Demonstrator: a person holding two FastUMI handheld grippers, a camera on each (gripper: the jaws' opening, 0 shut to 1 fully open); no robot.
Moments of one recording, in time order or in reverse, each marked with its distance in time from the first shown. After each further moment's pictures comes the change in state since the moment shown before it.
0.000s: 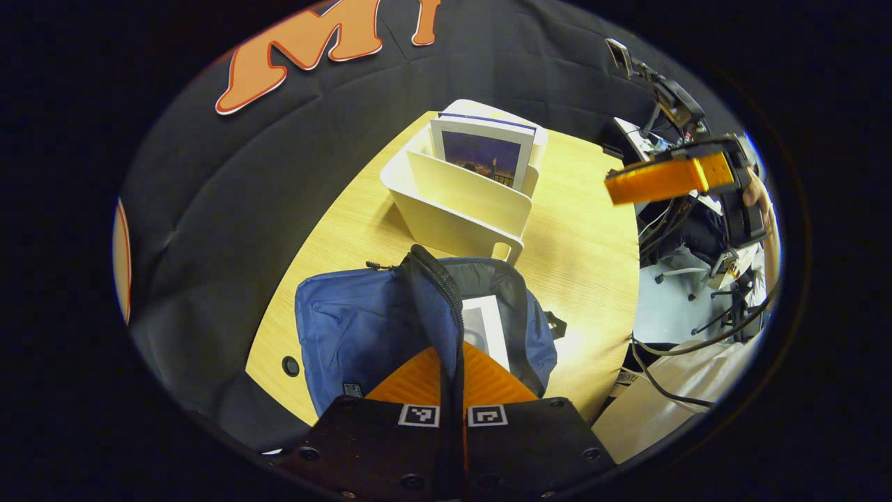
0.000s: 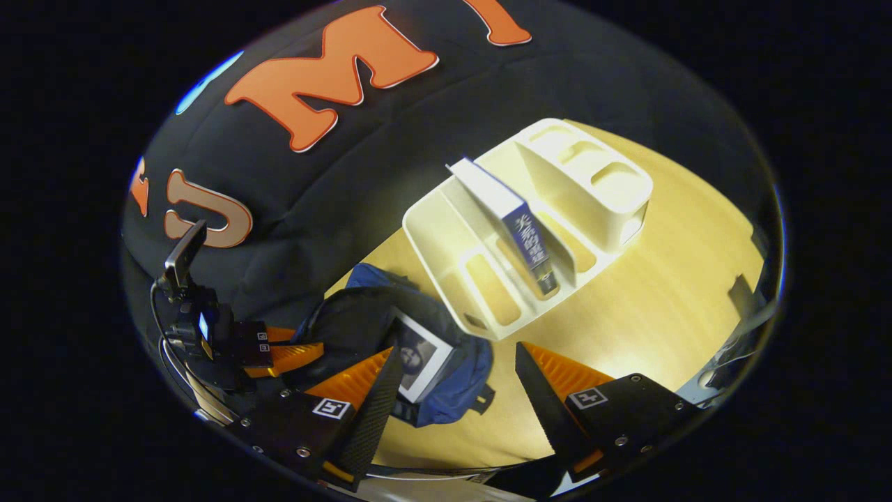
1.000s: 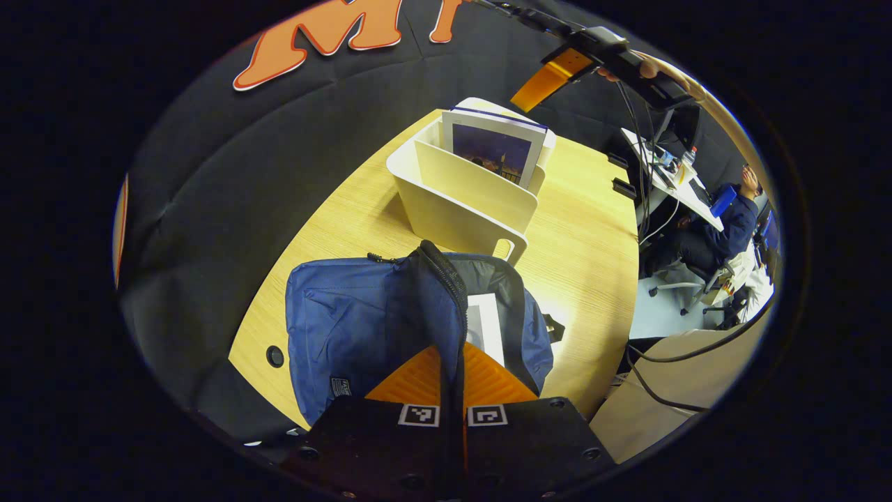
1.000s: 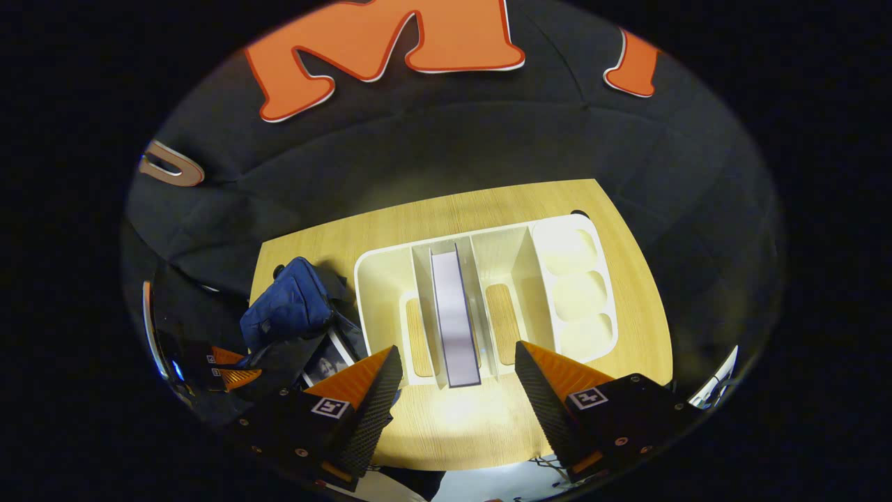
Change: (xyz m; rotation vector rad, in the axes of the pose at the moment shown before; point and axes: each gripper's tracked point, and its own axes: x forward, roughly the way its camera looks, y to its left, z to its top) left arm 0.012 0.003 -0.013 -0.071 -0.016 -0.025; right arm 0.074 -0.010 0.138 -0.386 0.237 -0.187
